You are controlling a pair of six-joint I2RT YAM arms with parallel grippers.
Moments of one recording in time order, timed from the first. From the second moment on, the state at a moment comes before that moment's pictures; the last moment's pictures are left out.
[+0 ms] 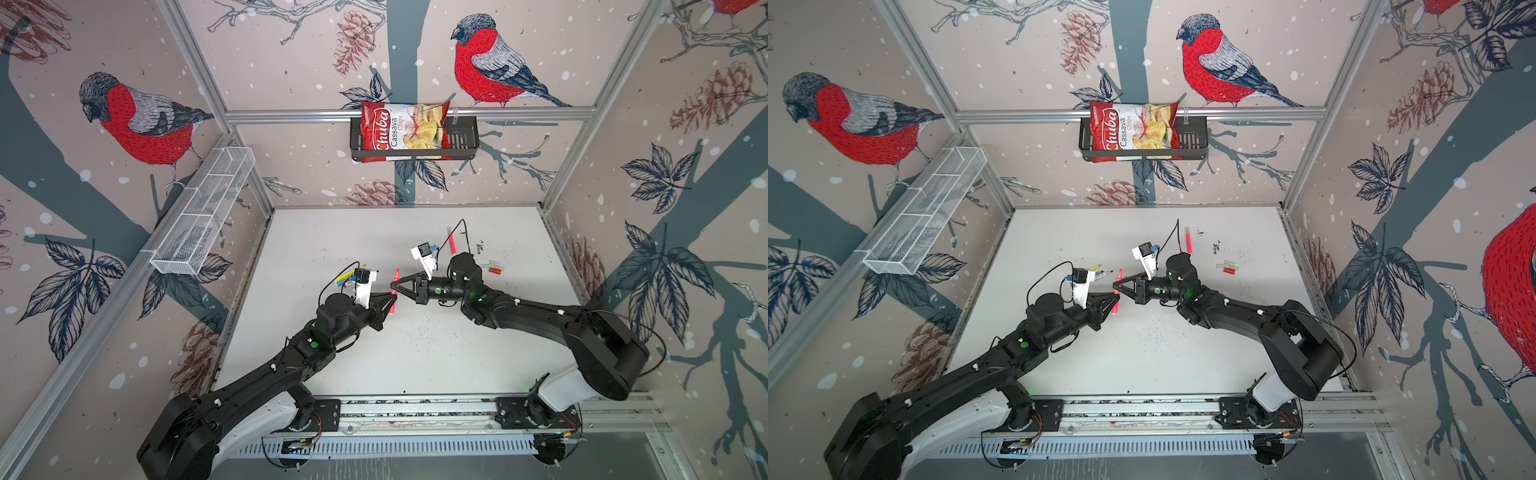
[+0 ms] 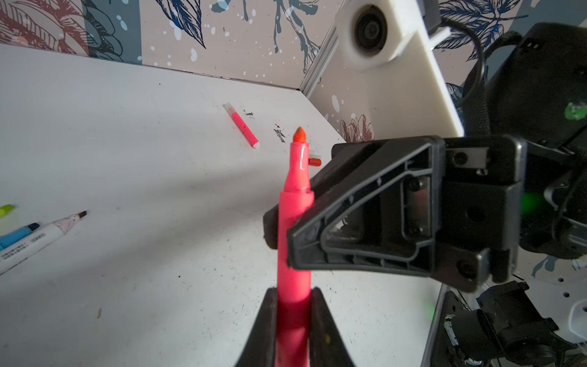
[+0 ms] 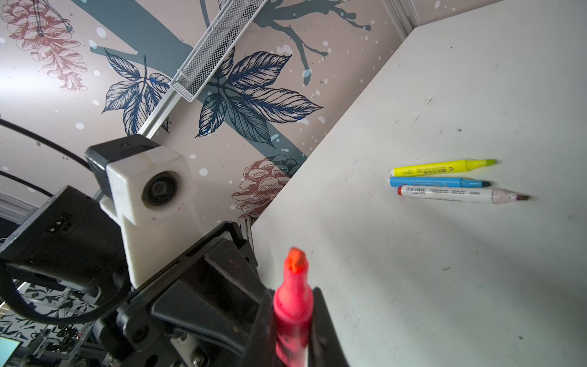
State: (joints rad) left arm -0.71 0.92 0.39 0.29 0.18 -0.46; right arm 0.78 1.54 0.78 0.57 -0.66 0.63
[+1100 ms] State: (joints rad) left arm -0.71 0.99 0.45 0.24 0.21 -0.43; right arm 0.78 1.46 0.81 0.45 -0.62 0.54
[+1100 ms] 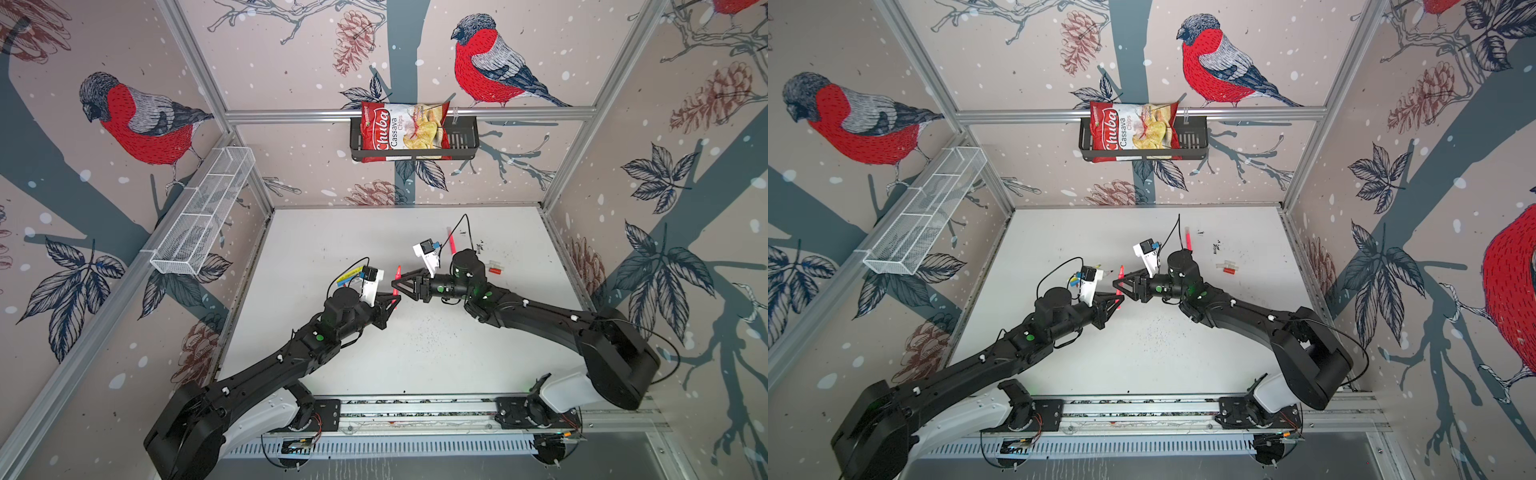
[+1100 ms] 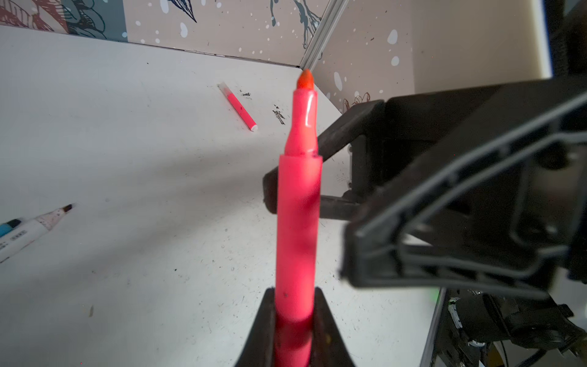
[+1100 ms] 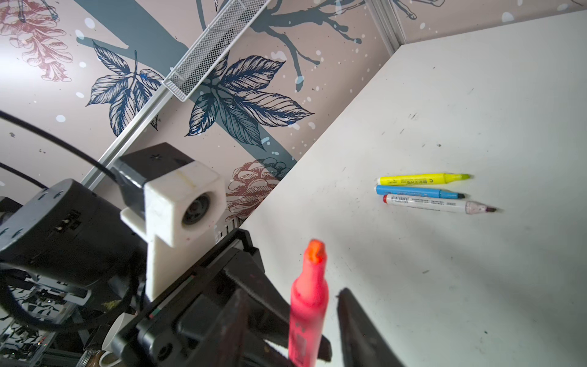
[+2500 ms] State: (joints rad) left arm -0.71 0.87 0.38 0.16 0.13 -0.43; right arm 0.00 1.67 0.94 -0.08 -0.30 0.44
